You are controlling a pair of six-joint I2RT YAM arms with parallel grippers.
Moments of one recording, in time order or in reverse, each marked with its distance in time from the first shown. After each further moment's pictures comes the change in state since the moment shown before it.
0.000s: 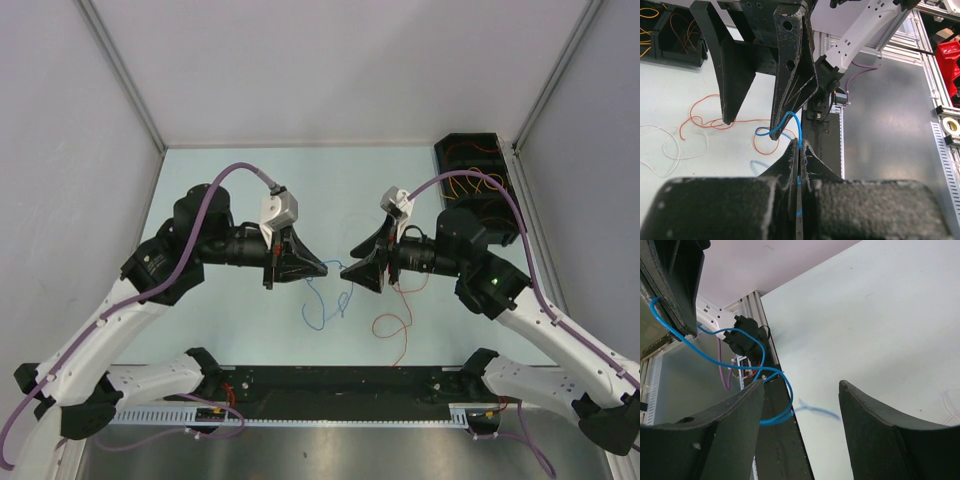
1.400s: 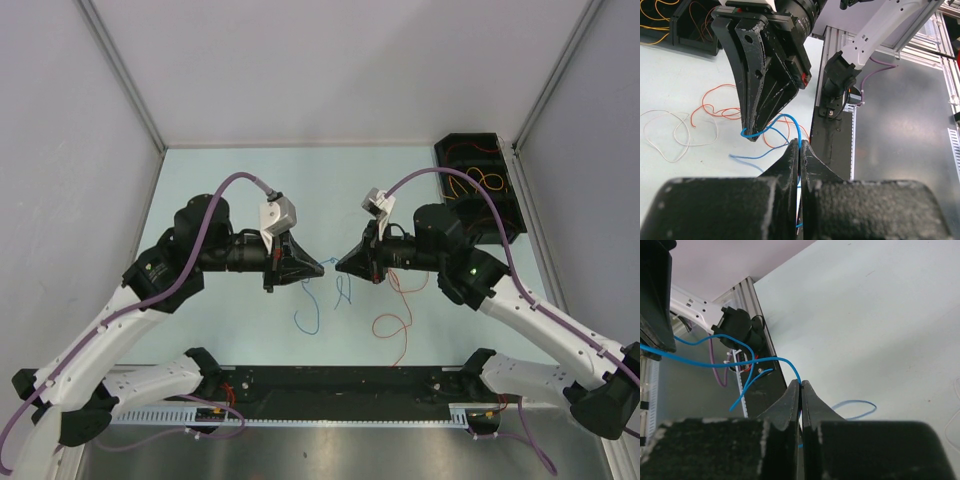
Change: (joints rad) left arm 0.001 -0.053 -0.096 0.040 -0.084 -0.012; right arm 0.021 0.107 0.007 0.002 0.022 0.013
